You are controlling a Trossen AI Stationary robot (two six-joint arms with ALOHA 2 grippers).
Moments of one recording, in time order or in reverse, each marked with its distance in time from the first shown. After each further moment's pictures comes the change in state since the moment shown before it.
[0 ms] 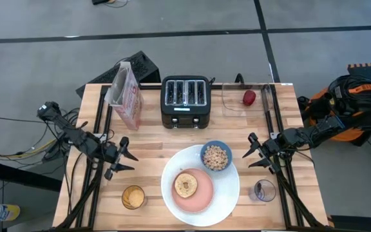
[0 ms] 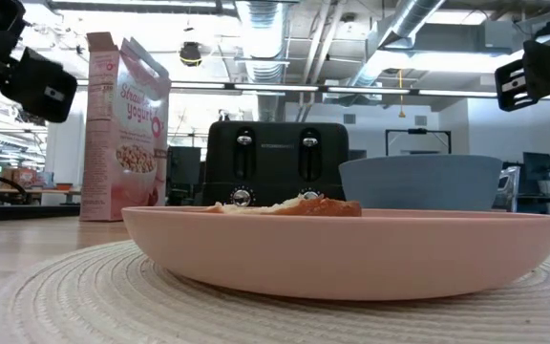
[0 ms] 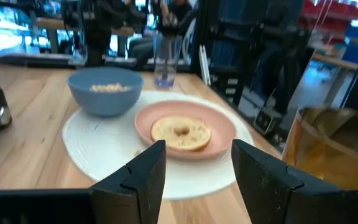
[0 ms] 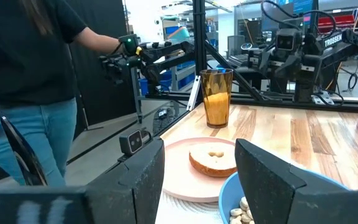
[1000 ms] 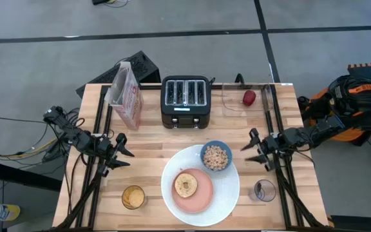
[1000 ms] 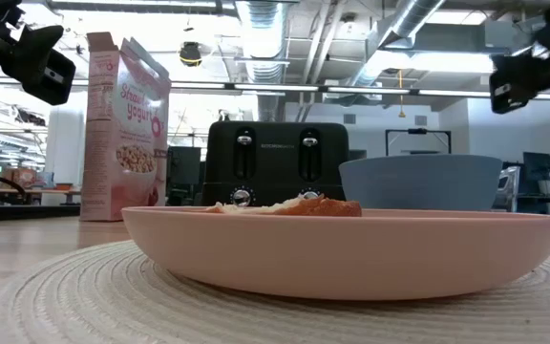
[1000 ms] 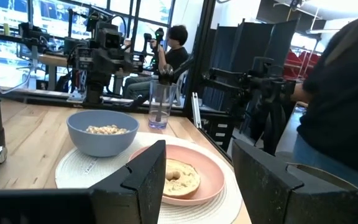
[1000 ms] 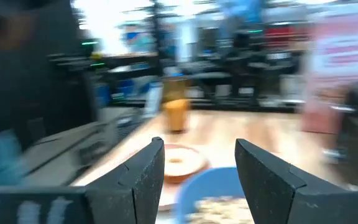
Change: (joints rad) left arm 0.000 -0.180 -0.001 0.002 -0.006 0.002; right arm 0.000 0.000 0.005 0.028 0.203 -0.021
